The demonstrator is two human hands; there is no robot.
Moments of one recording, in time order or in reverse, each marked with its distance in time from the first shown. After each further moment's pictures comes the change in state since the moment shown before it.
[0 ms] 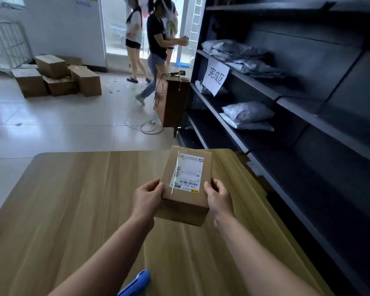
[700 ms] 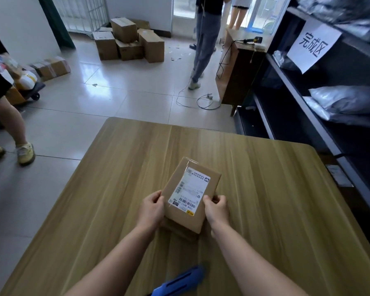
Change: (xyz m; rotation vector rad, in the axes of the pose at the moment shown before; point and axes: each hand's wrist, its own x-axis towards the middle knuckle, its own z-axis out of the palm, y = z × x) left_hand 0.059 -0.096 -0.133 0.207 0.288 -0.234; right_hand 0.007 0.090 0.177 -0.240 -0.194 0.292
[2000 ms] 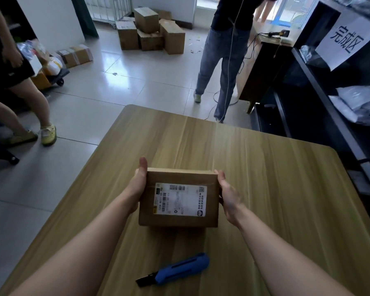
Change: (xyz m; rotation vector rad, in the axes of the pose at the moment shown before) left_hand 0.009 0.019 -0.065 -0.124 -0.157 -0.152; right_hand 0.005 -0.016 -0.020 0.100 -0.522 -0.086
